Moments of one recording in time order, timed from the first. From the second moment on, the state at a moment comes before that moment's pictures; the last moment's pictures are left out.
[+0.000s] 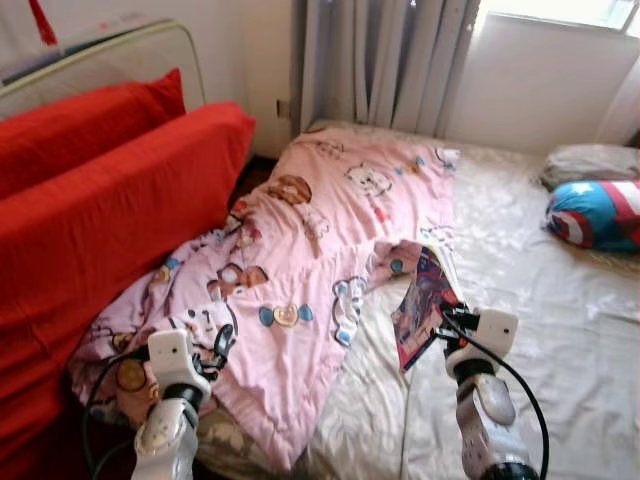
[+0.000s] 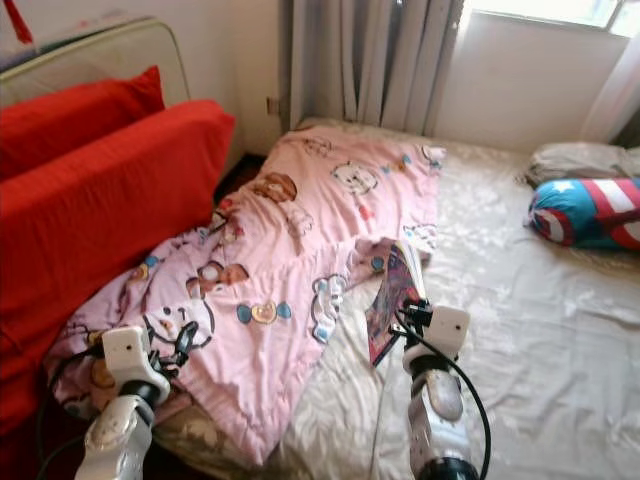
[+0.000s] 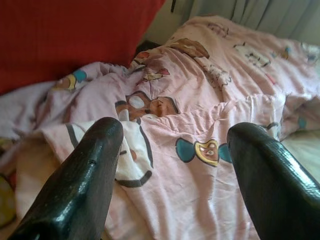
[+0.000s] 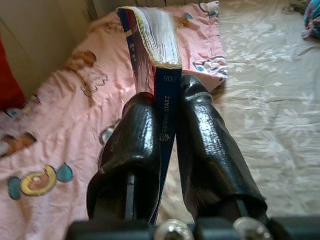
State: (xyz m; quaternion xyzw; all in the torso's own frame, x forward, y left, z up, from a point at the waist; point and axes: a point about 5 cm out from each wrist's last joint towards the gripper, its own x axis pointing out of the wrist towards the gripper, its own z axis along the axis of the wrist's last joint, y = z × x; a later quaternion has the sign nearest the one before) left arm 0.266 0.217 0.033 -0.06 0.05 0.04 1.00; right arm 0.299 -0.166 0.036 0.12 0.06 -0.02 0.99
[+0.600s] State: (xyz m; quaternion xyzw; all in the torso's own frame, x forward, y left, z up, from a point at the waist) left arm 0.272 0.198 0.036 -0.07 0.03 0.02 1.00; right arm 0.292 -0.183 0.030 0.12 0.07 -0.06 0.99
